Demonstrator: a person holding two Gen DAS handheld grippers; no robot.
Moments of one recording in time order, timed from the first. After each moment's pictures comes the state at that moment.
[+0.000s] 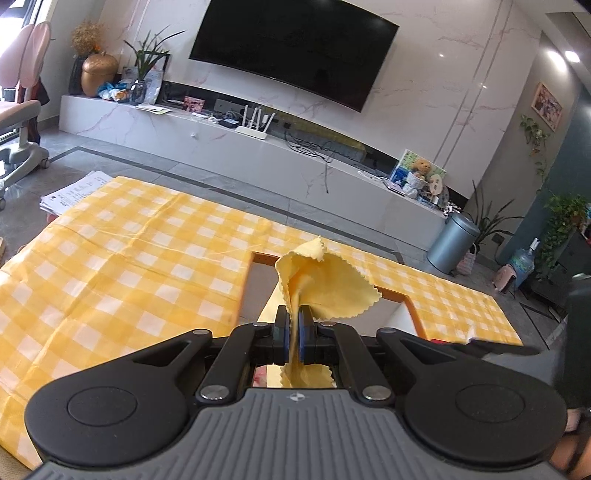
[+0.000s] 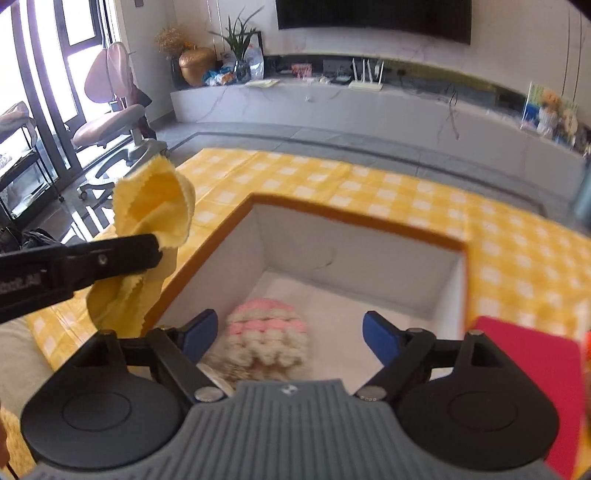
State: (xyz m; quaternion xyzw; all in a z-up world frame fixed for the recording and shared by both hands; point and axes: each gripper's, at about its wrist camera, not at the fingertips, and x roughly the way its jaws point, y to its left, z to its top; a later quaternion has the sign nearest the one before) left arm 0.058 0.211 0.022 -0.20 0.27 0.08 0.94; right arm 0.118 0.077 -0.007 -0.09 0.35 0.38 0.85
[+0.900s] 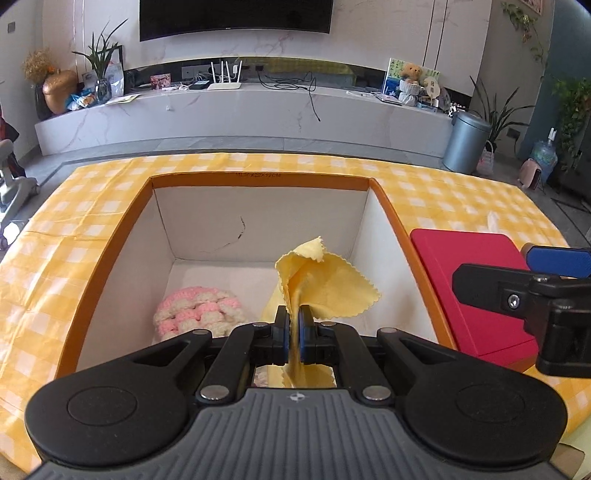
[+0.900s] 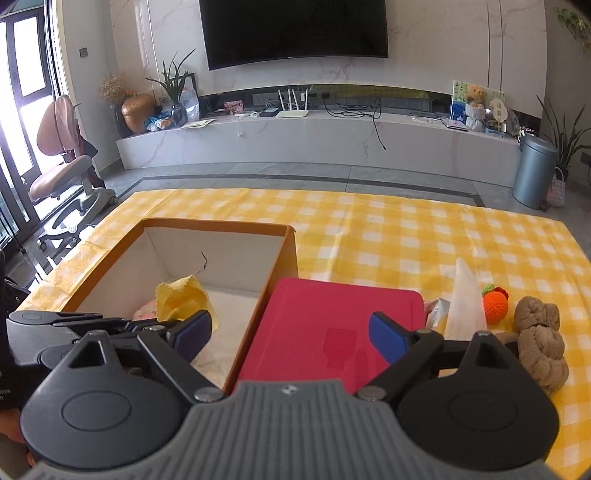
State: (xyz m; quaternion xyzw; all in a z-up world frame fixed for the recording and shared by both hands) left arm 0.122 0.108 -0.036 -0.07 0.38 0.10 0.92; right arm 0.136 -0.034 -0.012 -0.04 0.33 0.30 0.89
